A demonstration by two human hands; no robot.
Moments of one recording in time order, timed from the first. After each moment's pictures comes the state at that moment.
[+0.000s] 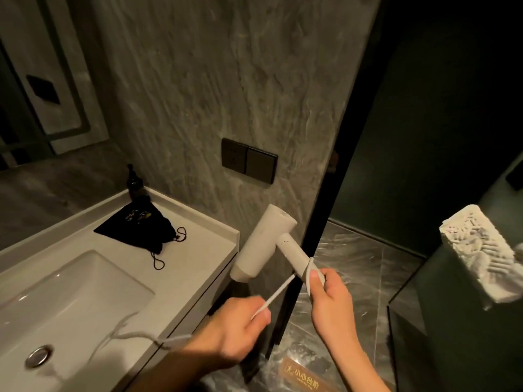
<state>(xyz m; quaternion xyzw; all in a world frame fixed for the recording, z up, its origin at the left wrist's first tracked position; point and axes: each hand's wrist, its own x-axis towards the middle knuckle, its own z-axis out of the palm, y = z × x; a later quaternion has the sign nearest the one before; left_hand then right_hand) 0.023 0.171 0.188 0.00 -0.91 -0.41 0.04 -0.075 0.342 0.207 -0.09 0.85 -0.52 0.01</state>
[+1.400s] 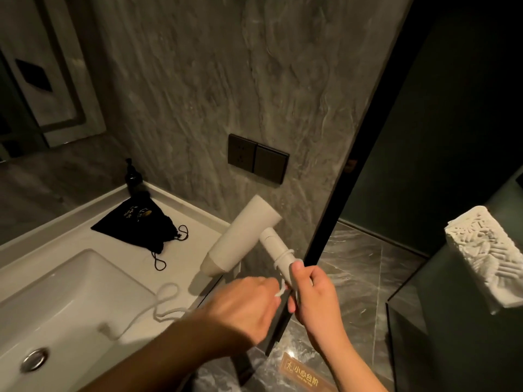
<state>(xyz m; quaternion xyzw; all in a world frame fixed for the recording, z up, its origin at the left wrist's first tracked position) 0.012 0.150 0.262 -0.04 -0.97 -0.23 0.01 -0.086 0.290 0.202 -0.11 0.77 -0.62 0.12</state>
